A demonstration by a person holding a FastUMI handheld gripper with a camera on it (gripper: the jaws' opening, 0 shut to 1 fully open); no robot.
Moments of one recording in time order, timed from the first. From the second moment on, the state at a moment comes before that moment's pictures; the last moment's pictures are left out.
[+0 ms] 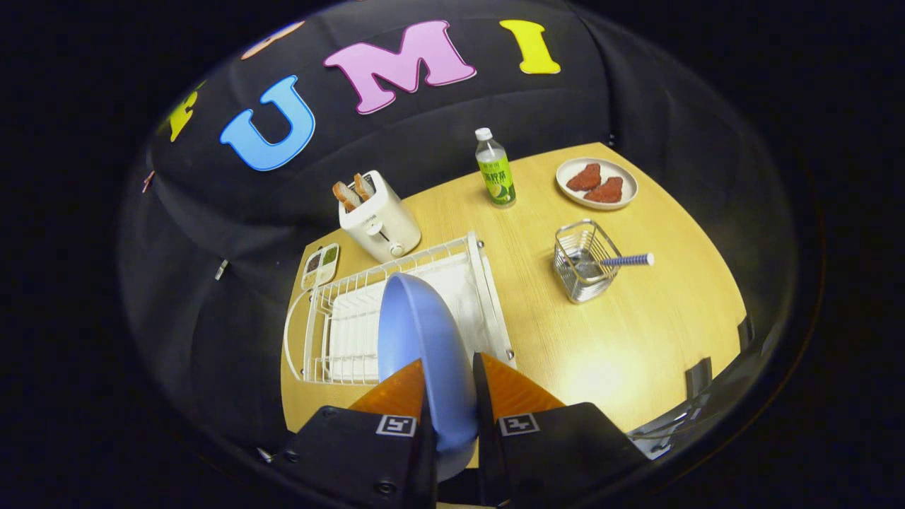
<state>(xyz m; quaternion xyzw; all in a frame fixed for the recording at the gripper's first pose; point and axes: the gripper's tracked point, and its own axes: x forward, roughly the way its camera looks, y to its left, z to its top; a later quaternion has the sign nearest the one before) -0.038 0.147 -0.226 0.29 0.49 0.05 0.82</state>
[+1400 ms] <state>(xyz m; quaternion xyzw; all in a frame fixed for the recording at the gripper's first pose) -0.142 0.188 -0.373 0.30 0.60 0.06 0.74</state>
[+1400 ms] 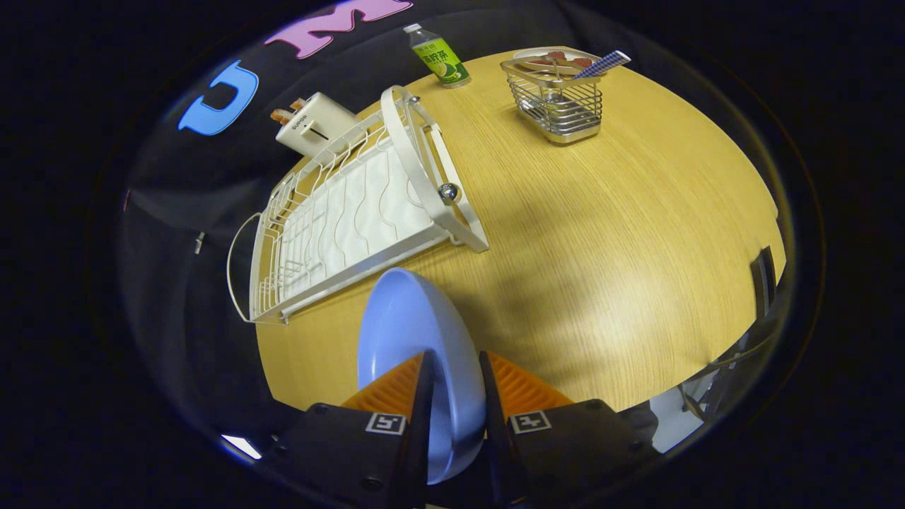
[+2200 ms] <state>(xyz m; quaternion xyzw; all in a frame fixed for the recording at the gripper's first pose) -0.081 0.094 -0.307 0.21 0.46 0.06 0.86</state>
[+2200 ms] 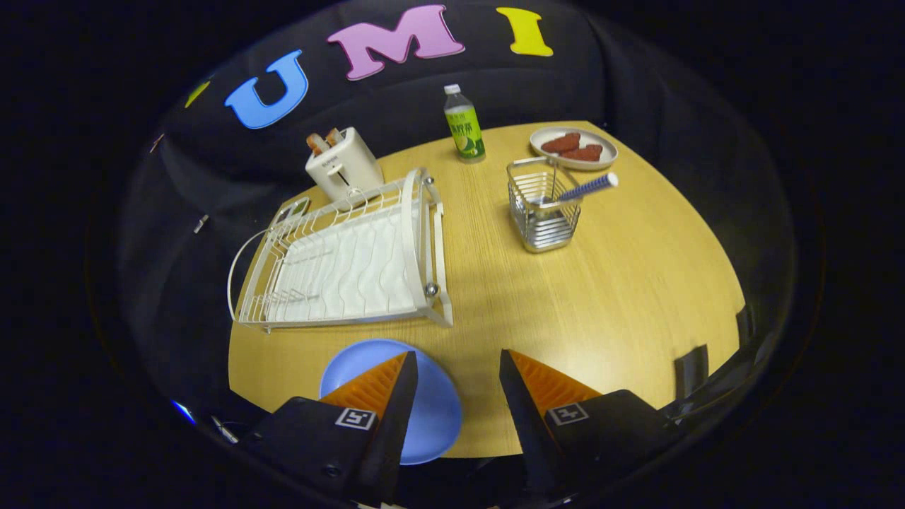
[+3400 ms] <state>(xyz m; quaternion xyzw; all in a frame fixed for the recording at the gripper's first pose) 0.043 -0.041 -0.365 0.10 0.43 0.07 0.90</state>
